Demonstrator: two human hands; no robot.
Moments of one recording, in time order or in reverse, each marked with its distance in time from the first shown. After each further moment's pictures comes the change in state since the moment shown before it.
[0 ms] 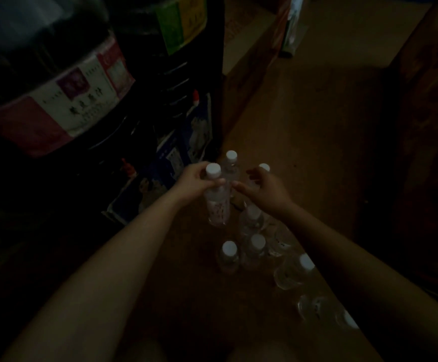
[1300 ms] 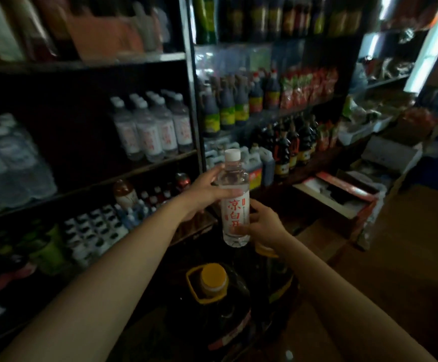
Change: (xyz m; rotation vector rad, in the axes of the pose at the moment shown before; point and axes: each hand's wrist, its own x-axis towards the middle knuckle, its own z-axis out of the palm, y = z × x) left_hand -0.204 0.696 -0.374 -0.054 0.425 0.151; right_hand 0.011 -0.686 -0.273 0.182 -0.362 -0.377
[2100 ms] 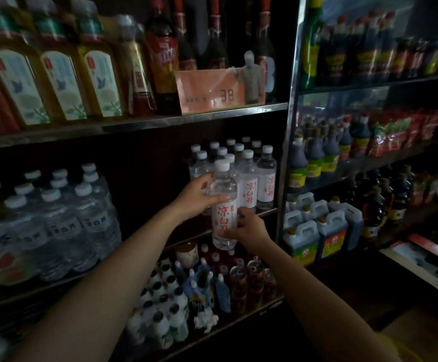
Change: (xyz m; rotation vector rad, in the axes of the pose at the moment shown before) left_hand 0.100 -0.024 -0.307 0.210 0.296 0.137; right_hand 0.262 -0.148 0.194 0.008 -0.053 -0.167
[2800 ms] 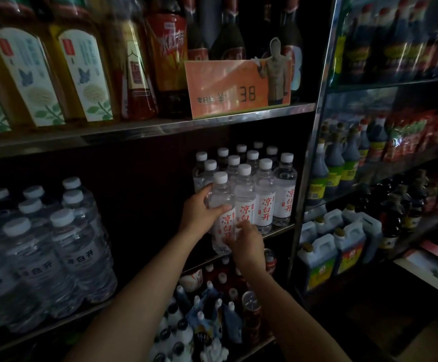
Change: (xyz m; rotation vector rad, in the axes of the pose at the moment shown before) left_hand 0.071 -0.082 -0.007 0.025 0.284 -0.040; right_hand 0.077 0.023 0.070 -0.183 0.329 0.028
